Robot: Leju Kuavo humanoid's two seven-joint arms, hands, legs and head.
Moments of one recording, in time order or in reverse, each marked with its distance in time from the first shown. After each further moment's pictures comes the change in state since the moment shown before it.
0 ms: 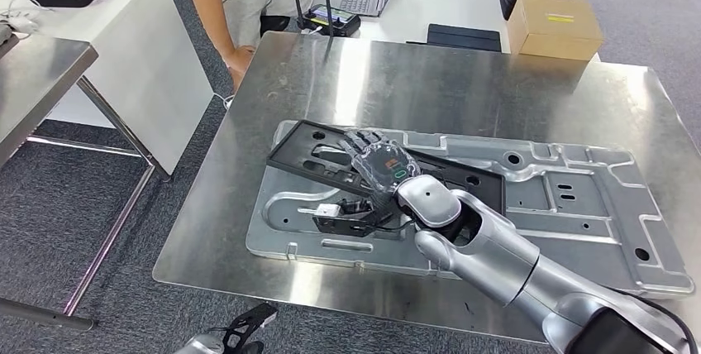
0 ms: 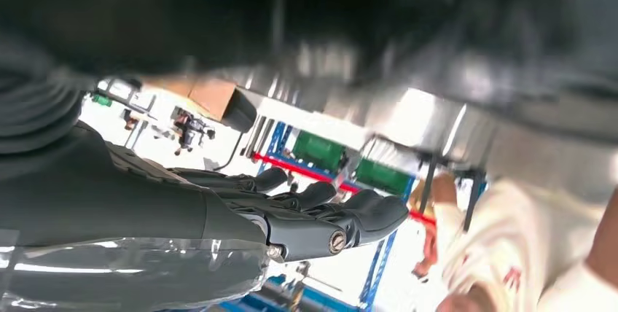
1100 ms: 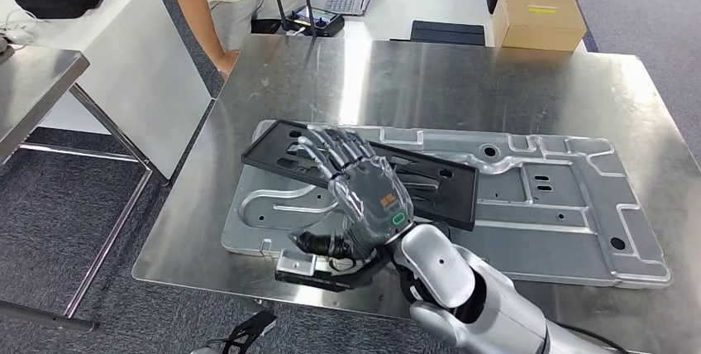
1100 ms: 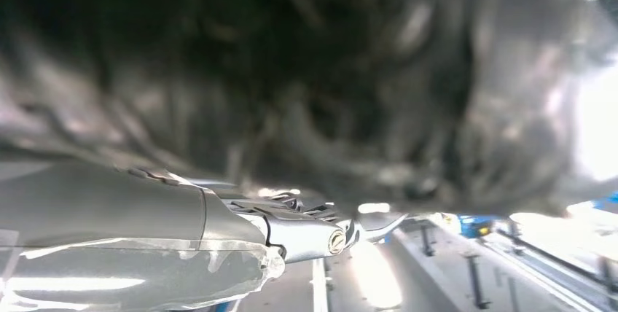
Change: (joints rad) left arm 0.050 0.016 0.000 0.000 0.029 0.074 -0.055; right arm 0.266 -0.003 -0.080 -0.444 0.169 -0.285 0.000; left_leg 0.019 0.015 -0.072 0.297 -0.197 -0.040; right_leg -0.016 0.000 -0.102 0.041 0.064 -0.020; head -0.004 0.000
